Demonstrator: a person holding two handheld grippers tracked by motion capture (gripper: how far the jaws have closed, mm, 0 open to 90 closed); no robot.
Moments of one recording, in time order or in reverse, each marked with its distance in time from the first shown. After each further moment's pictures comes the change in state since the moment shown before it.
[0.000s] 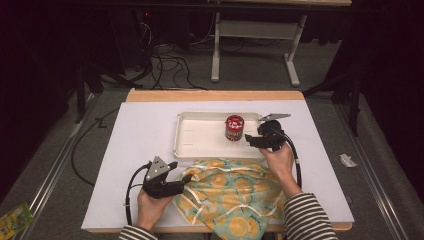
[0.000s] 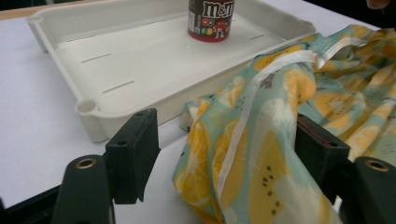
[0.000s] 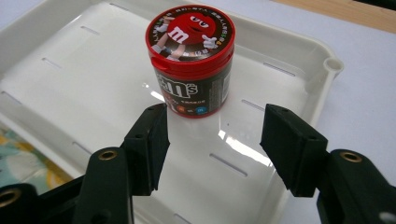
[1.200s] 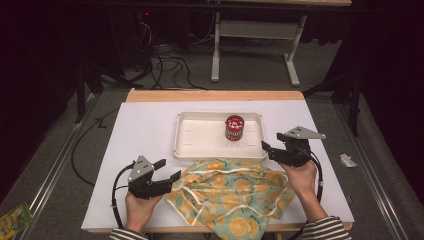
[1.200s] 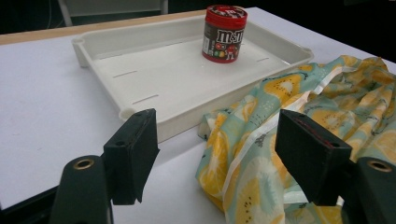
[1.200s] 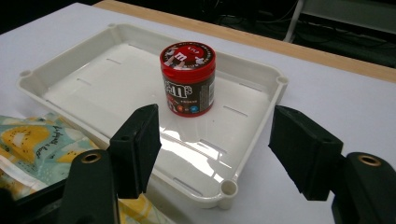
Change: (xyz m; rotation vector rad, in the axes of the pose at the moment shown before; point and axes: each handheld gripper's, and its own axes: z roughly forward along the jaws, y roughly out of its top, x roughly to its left) left arm 0.014 0.002 -0.033 -0.070 0.039 -0.029; right arm -0.003 -0.043 -0.076 -0.225 -0.024 -0.004
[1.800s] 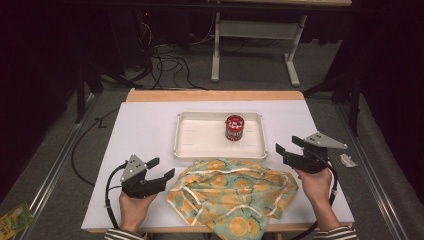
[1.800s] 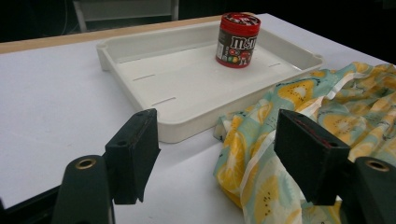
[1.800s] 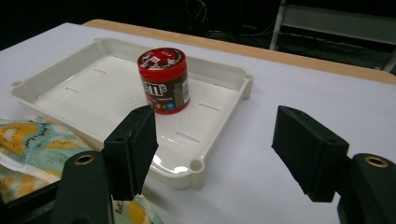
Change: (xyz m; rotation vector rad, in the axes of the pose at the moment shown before) left arm 0.009 0.001 -0.012 -0.011 0.039 -0.004; right arm -0.023 -0.019 -0.030 -0.062 -0.039 0.045
